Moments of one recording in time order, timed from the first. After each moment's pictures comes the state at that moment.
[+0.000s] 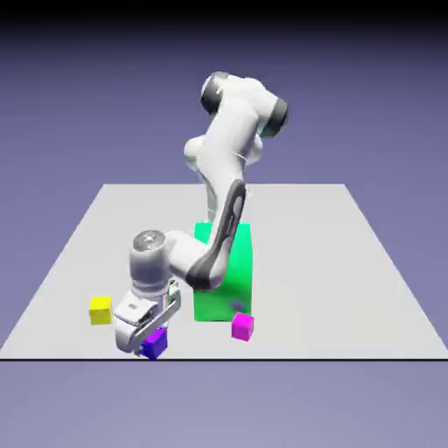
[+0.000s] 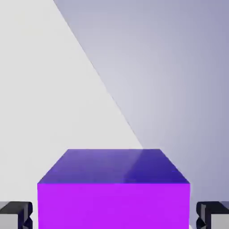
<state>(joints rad) 0.38 0.71 -0.64 -2.13 0.68 2.60 -0.99</state>
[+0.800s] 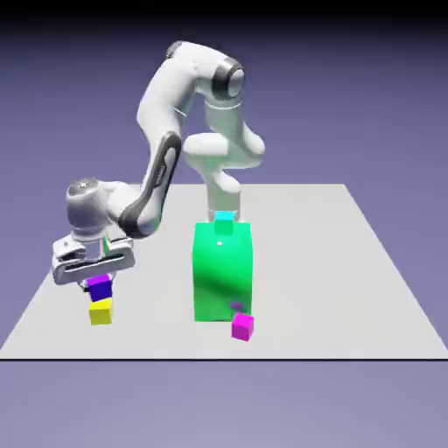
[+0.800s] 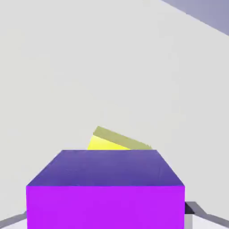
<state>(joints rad) -0.06 0.44 -0.58 -2.30 0.34 2.61 -0.57</state>
